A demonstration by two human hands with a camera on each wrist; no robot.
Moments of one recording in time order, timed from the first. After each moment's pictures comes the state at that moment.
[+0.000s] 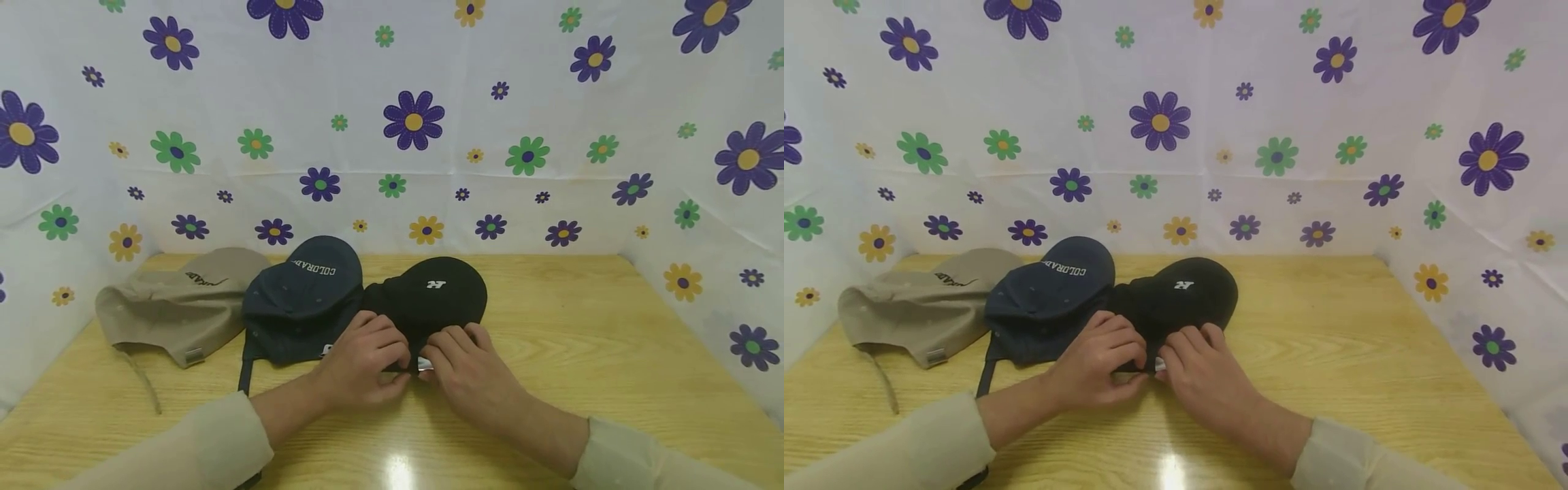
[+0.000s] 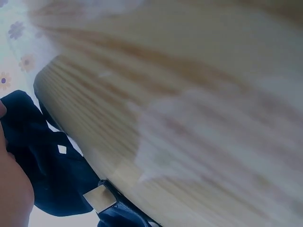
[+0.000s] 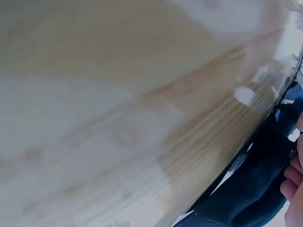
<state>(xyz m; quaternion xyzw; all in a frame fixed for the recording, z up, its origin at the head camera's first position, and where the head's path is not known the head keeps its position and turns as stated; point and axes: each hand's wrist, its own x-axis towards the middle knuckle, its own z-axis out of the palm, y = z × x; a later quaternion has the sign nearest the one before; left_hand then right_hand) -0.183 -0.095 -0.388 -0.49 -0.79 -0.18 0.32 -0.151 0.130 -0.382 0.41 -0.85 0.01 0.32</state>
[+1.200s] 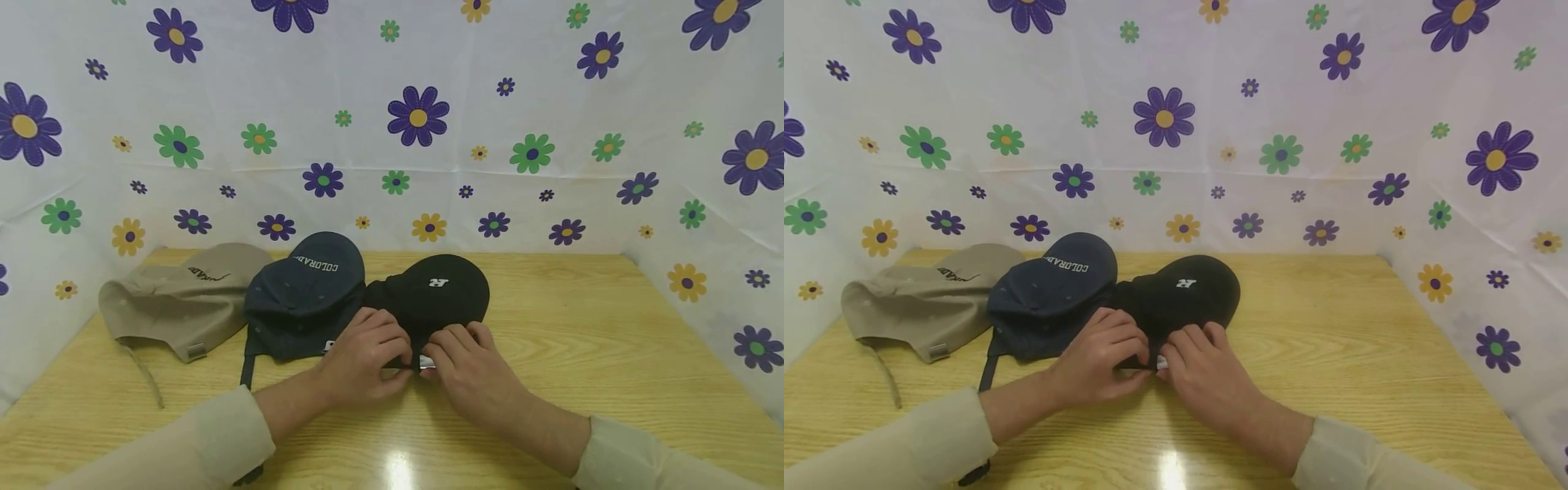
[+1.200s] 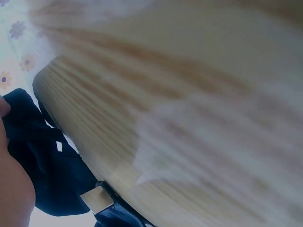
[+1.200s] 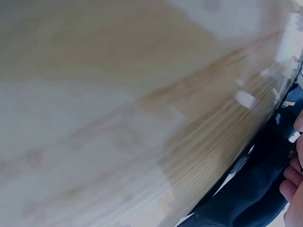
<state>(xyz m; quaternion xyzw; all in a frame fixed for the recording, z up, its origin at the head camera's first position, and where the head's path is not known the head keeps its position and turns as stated) -0.183 -0.095 -0.389 -0.49 -0.79 -0.19 0.33 -0.152 0.128 -0.386 0.42 -0.84 0.01 0.34</state>
